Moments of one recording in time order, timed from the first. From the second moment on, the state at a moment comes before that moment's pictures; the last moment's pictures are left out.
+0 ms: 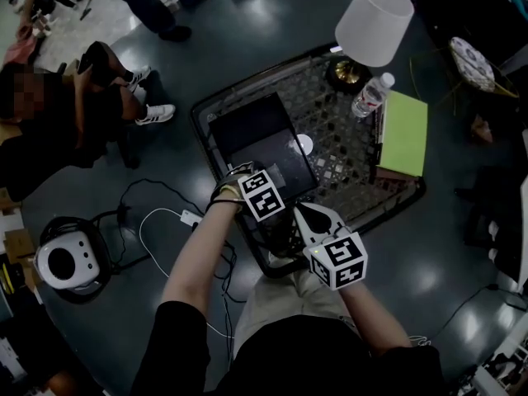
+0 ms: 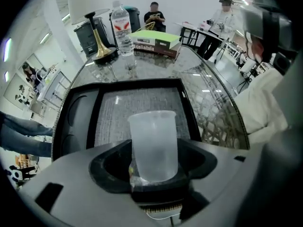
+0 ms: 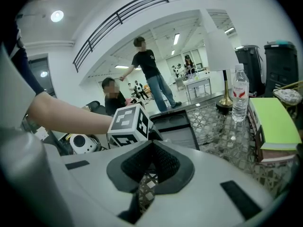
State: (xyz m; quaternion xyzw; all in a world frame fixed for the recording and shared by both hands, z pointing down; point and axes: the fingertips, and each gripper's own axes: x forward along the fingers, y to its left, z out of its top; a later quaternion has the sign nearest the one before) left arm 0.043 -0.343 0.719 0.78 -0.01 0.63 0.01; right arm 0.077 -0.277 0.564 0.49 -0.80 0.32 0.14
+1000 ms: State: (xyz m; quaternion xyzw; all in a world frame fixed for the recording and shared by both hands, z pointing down) left arm 0.050 -0.336 0.685 0.82 -0.05 0.57 0.05; right arm 0.085 -0.263 0.548 0.51 -0.79 0.31 0.13
